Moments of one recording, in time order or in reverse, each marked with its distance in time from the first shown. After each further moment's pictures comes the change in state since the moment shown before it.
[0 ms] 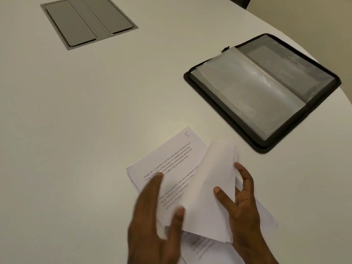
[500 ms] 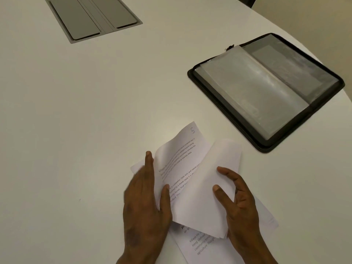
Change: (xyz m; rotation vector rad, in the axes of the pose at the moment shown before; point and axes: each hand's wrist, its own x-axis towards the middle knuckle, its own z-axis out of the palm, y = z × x) left_hand 0.027 -0.011 0.001 0.242 0.073 -0.140; right_hand -0.005 0.003 -0.001 -0.112 -0.054 -0.082
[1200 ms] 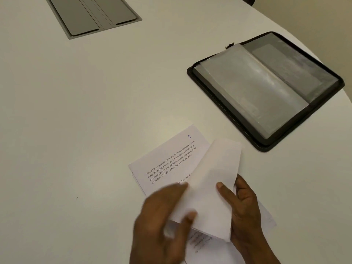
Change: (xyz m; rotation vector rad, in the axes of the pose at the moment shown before) left_hand -0.030 0.013 -0.006 -0.340 -0.102 0.195; right_hand 0.002 -0.006 -0.003 0.205 0.052 0.173
